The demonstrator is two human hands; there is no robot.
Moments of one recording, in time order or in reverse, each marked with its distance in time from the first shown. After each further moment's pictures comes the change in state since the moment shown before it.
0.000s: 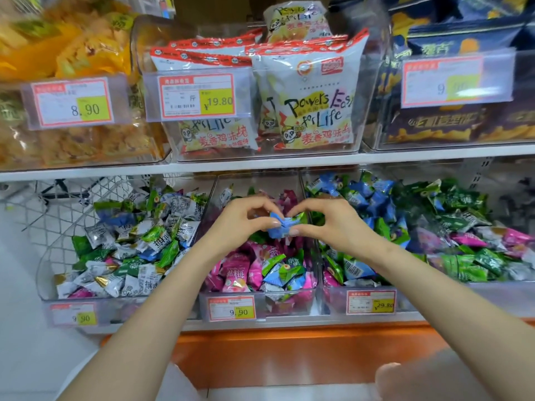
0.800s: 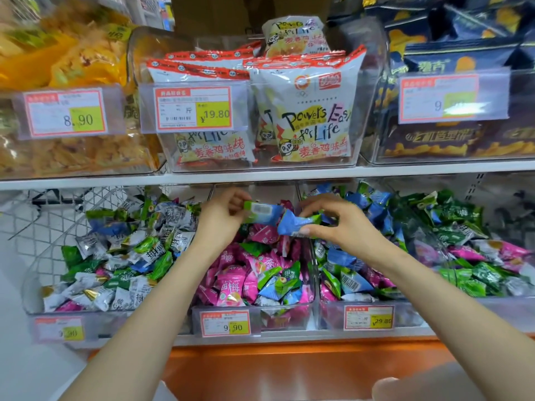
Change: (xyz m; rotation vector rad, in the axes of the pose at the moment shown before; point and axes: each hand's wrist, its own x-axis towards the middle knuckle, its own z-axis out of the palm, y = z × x) left_hand 0.017 -0.009 -0.011 0.250 0.403 -0.056; right_hand 0.001 0.008 -0.017 0.239 0.004 0.100
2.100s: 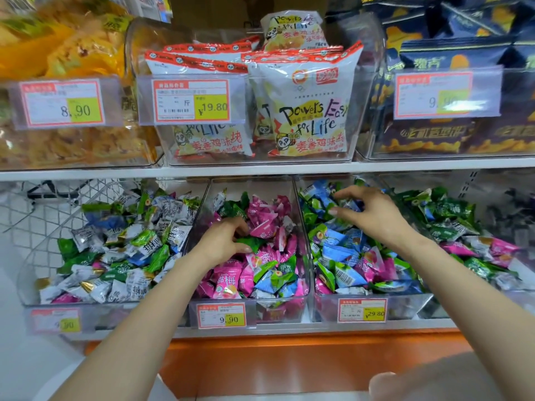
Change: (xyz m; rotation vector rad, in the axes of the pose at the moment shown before) left_hand -0.010 -0.042 0.015 0.369 -0.445 -0.053; right_hand 0.005 0.039 -0.038 -0.305 0.181 0.123
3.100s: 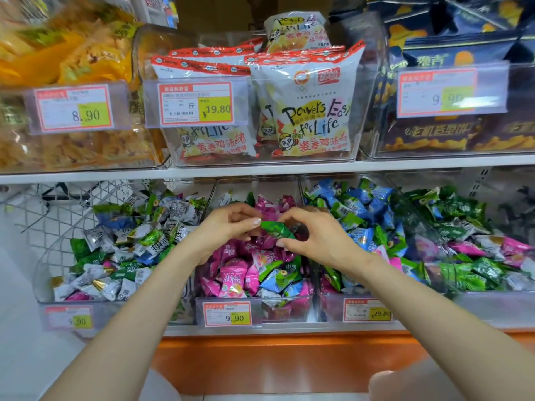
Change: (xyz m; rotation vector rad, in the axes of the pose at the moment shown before) left_hand -0.019 0.022 -0.029 -0.729 -0.026 -0.011; right_hand -0.022 -0.061 0.055 -0.032 -0.176 -0.295
